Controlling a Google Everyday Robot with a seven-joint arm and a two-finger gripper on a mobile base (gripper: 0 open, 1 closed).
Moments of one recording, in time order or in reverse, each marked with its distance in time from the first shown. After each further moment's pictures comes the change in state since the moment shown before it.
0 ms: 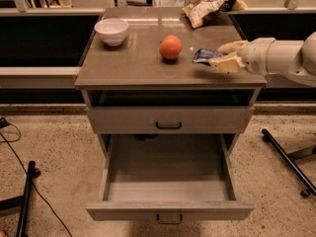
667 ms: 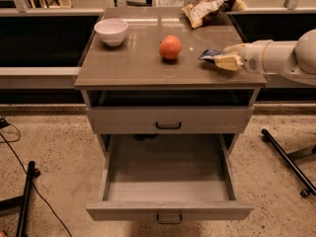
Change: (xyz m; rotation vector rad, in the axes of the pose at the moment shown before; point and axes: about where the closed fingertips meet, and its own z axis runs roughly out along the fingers) arm 0.026 -0.023 0.015 0.055 0.072 0.190
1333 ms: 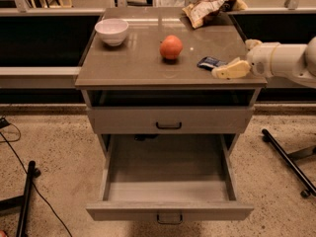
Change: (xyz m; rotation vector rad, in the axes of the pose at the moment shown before) arm 0.005 -0.001 -0.016 -0.023 -0.028 -0.047
